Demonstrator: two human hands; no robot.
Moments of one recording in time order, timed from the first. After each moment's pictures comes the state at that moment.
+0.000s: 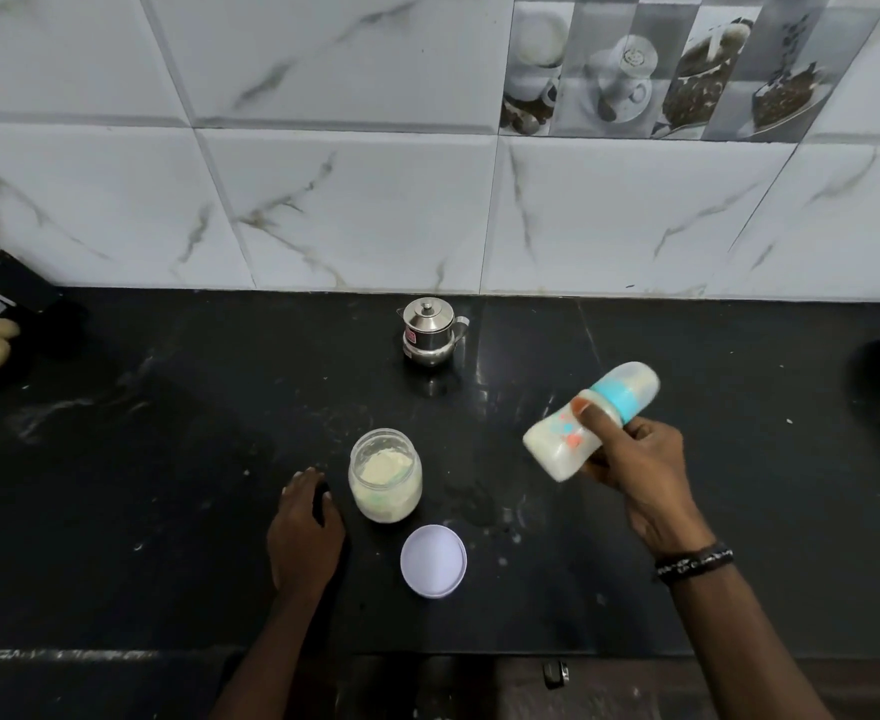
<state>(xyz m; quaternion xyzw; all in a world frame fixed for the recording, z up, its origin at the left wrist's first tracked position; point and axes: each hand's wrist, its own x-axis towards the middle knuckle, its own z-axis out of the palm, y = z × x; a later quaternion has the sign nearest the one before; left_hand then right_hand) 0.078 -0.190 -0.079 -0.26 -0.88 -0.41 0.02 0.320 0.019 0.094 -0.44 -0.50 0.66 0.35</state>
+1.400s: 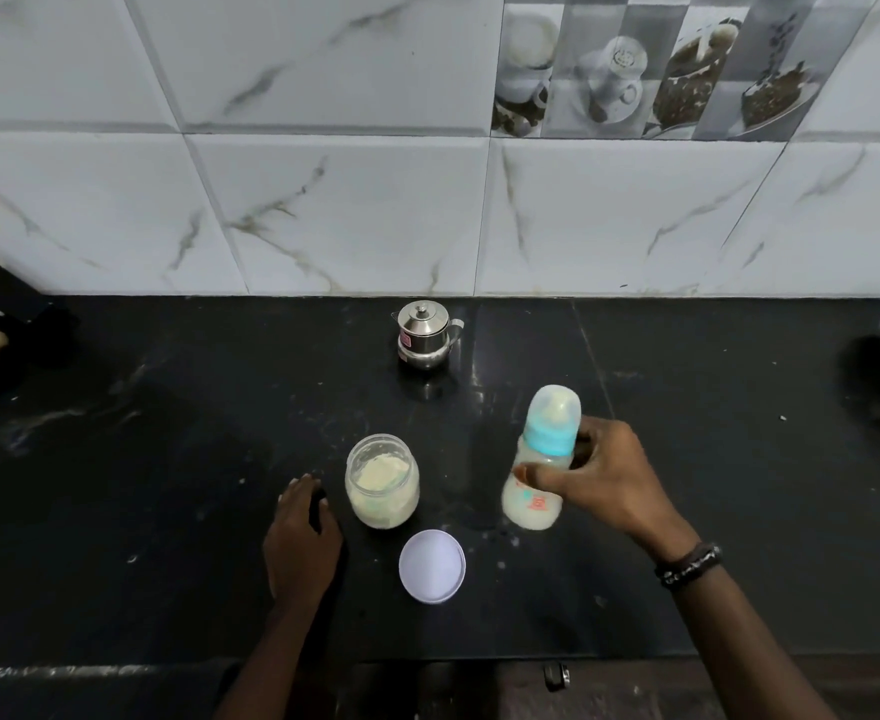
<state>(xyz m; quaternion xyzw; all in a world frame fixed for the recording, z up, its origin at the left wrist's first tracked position) 0.077 -0.191 -0.078 -0.26 -0.87 -0.41 0.02 0.313 0.008 0.093 -0.40 -0.75 0.48 0.22</state>
